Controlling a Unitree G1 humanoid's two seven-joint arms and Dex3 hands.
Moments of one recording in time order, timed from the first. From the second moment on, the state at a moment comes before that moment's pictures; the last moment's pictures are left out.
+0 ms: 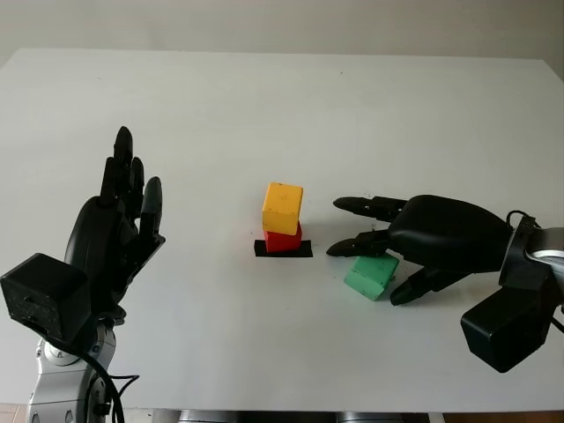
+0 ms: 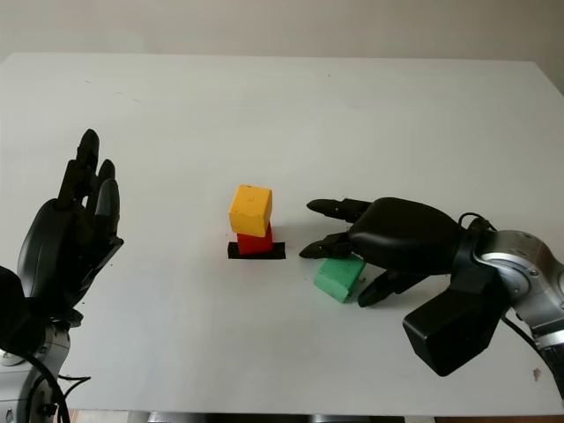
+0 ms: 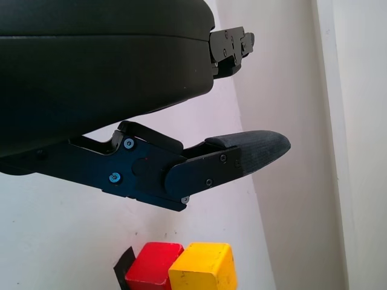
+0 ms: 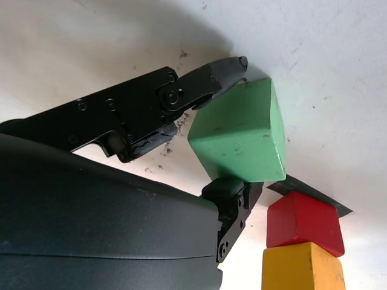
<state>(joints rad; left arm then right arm) 0.04 0.20 0.22 -0.44 -0.10 0.22 -0.12 -0.36 -0.89 0.15 0.11 -0.47 -0.71 0.54</state>
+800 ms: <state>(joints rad) 0.04 0.21 0.22 -0.43 -0.08 0.25 -0.12 -0.35 -0.87 0.14 0.11 -0.28 -0.65 0.57</state>
